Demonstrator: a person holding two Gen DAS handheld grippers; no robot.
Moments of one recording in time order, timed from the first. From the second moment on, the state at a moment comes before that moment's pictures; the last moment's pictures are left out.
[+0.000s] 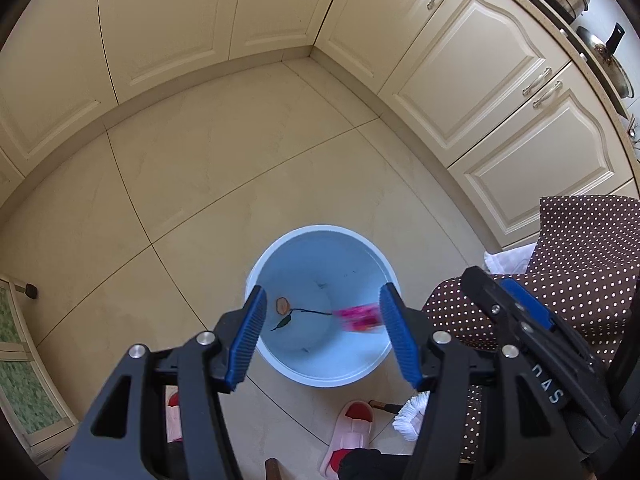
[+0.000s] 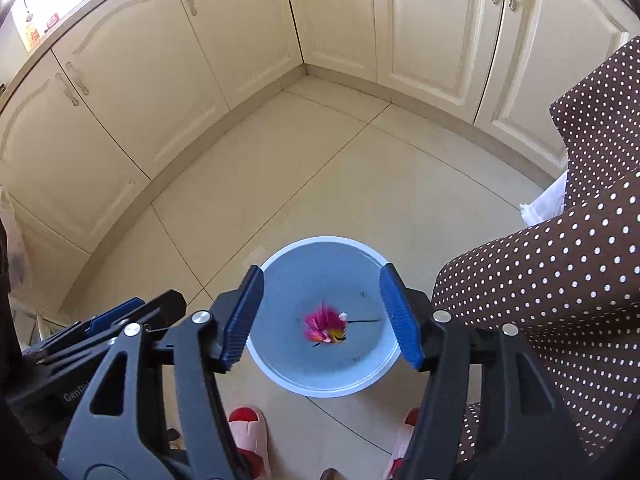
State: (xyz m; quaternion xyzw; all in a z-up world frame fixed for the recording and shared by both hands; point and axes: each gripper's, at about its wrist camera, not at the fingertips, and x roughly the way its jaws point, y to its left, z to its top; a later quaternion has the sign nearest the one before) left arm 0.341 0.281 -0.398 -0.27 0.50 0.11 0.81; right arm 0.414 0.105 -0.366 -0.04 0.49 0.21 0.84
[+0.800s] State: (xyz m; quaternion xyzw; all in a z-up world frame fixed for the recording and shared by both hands) left arm 0.259 0.135 -0.167 -0.16 0.34 0.00 0.93; right arm 0.280 -0.056 -0.144 -0.02 0.28 0.15 0.95
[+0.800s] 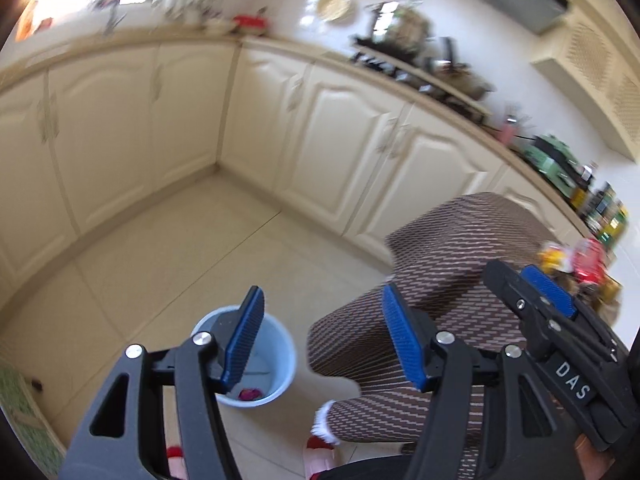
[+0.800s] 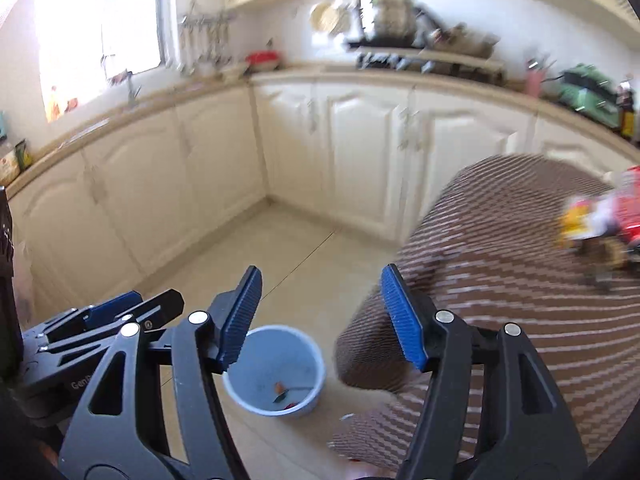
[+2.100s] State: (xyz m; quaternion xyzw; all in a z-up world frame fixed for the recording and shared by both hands) left arm 0.416 -0.170 -0.160 -0.03 0.43 -0.20 0.88; right arm 0.320 -0.335 -0.140 0.10 0.37 -0.03 0.92
